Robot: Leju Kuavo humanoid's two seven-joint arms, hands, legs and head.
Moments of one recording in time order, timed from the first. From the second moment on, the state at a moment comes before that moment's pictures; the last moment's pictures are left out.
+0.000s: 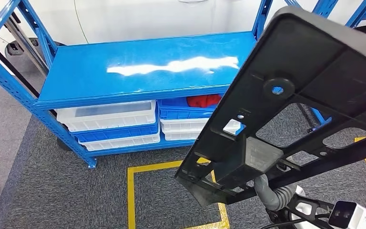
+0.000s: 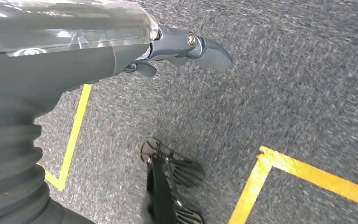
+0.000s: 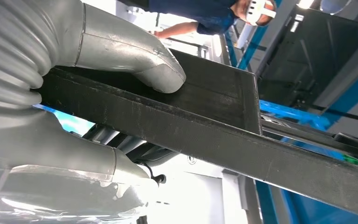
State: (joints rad) left arm -0.06 0.00 1.29 -0.23 -0.72 0.05 -0.17; right arm 0.01 -0.18 0.22 -2.01 -0.26 0.36 -0.69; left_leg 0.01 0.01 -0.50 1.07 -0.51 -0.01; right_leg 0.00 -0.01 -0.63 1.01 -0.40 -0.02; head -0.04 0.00
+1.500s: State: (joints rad) left arm -0.07 0.05 1.30 -0.24 -0.84 0.02 -0.19; right arm -0.08 -0.04 0.16 -1.96 -0.30 0.72 -0.70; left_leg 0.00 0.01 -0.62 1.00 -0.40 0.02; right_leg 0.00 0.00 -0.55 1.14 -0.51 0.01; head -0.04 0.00
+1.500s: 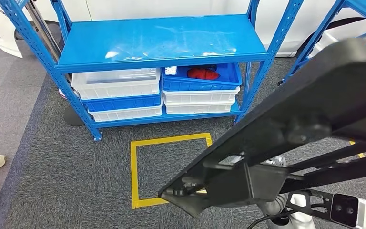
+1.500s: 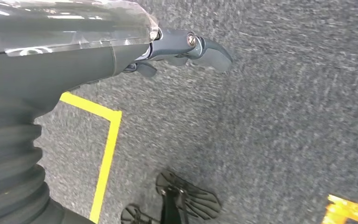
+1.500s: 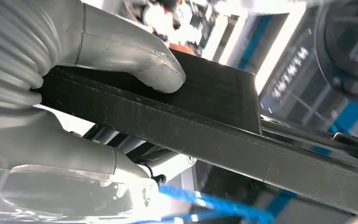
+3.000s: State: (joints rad) left arm -0.06 0.02 1.33 -0.24 -0.85 0.04 -0.17; right arm -0.15 -0.13 0.40 -1.79 -0.18 0.34 -0.70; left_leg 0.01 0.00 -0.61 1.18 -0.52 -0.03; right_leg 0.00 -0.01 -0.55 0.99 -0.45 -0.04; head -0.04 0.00
